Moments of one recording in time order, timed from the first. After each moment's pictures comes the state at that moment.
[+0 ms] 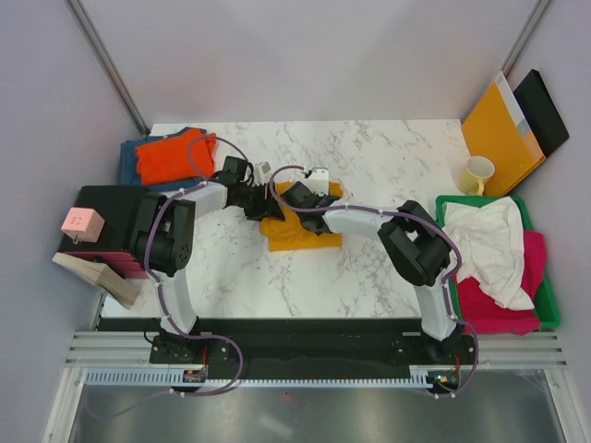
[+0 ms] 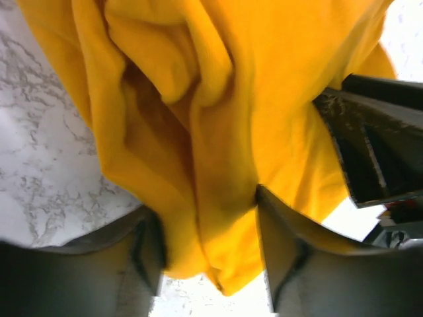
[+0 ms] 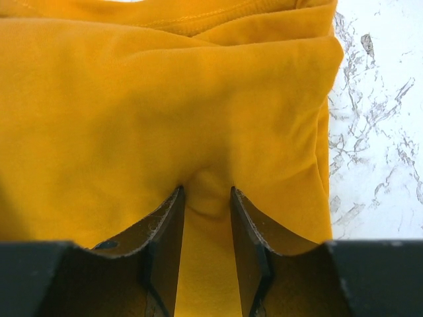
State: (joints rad) left arm -0.27 1.94 1.21 -0.29 0.56 -0.23; right arm 0.80 2.06 1.41 -0.33 0.64 0.69
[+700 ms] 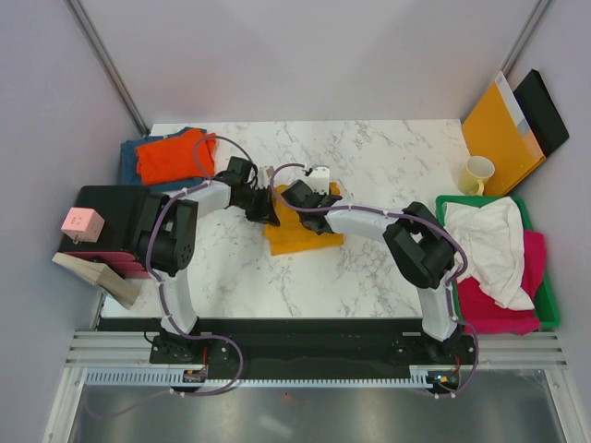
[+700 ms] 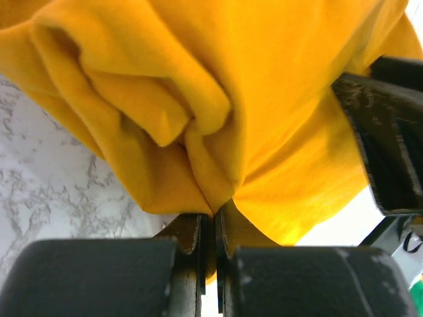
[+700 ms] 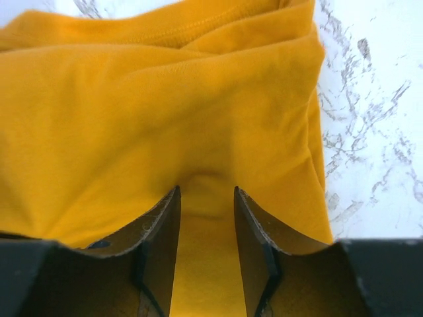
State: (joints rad) left arm -0.28 1.96 1.22 -0.34 0.55 -0.21; right arm 0.80 2.04 1.40 -0.31 0.64 0.70
